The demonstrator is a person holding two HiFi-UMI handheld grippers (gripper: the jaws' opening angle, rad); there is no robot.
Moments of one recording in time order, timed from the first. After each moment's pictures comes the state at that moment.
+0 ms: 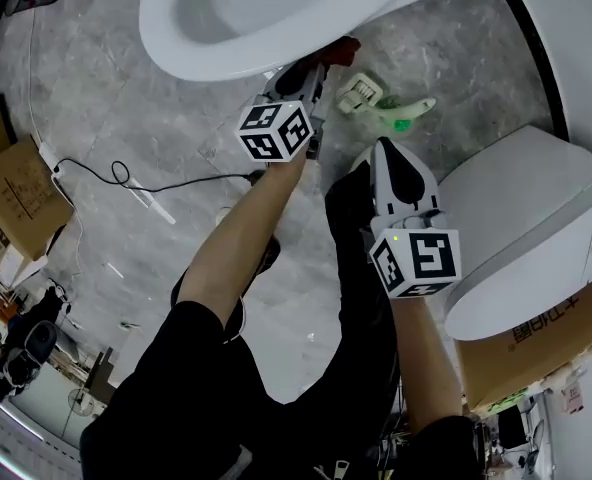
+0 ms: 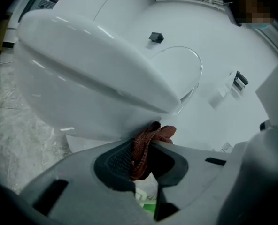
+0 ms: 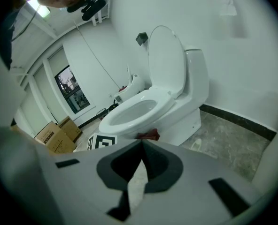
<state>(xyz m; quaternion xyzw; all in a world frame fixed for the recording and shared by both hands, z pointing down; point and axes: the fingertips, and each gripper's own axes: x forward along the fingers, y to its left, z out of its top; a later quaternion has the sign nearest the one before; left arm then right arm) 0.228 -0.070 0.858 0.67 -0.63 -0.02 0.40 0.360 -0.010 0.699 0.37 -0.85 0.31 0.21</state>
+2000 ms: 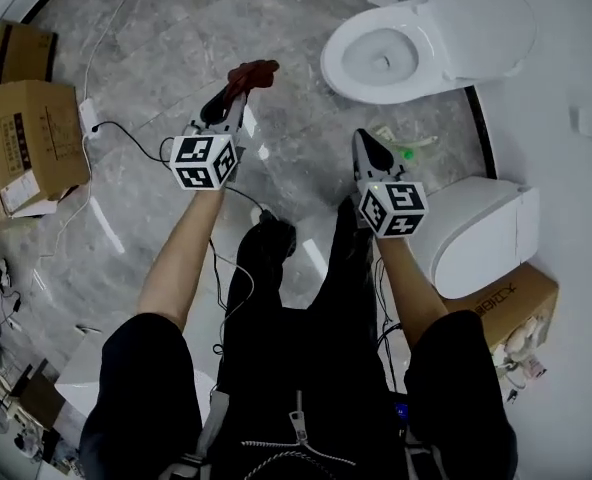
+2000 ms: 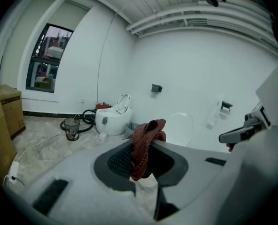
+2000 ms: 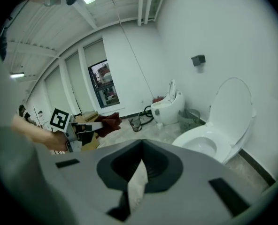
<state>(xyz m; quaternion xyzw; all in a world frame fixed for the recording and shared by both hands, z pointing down) -0.189 0.228 0.419 0.66 -0.72 0.02 0.23 0.046 0.174 0.385 0.27 -0.92 0.19 0.23</state>
